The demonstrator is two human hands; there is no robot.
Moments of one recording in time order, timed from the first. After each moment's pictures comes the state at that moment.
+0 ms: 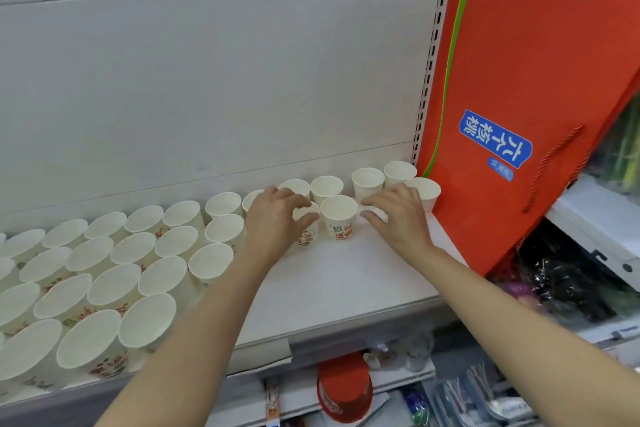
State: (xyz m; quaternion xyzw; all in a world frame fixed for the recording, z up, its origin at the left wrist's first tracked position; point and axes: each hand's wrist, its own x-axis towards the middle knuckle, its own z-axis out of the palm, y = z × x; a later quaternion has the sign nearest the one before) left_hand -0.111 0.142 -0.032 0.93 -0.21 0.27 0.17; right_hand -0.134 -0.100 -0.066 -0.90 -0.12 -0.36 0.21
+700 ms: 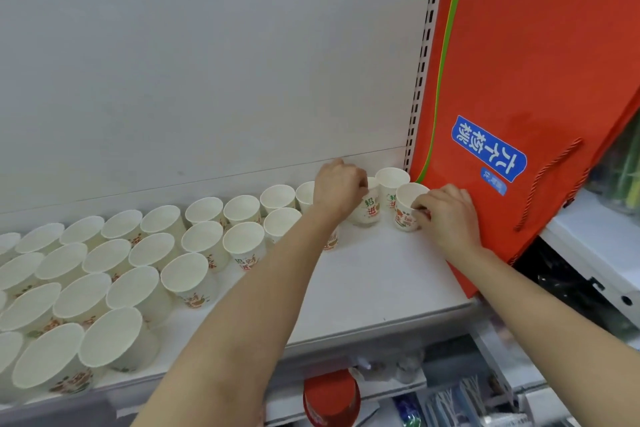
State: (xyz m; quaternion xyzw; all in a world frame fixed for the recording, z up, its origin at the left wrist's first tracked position) left_hand -0.052 0.001 -0.012 0.95 -0.24 0.17 0.14; right_hand -0.130 -0.194 -0.059 -0.95 -0.02 -0.29 0.11
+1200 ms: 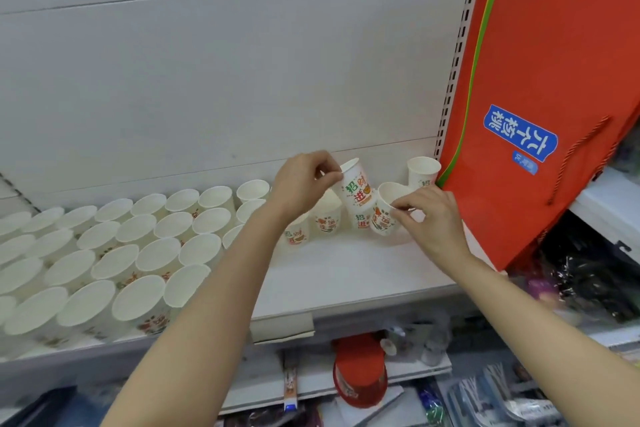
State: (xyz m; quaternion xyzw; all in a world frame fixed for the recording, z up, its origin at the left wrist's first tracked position) left_hand -0.135 0.140 0.041 0.91 -0.21 0.12 0.33; right_hand -0.188 -0.091 -0.038 -0.88 -0.12 -0.34 0.29
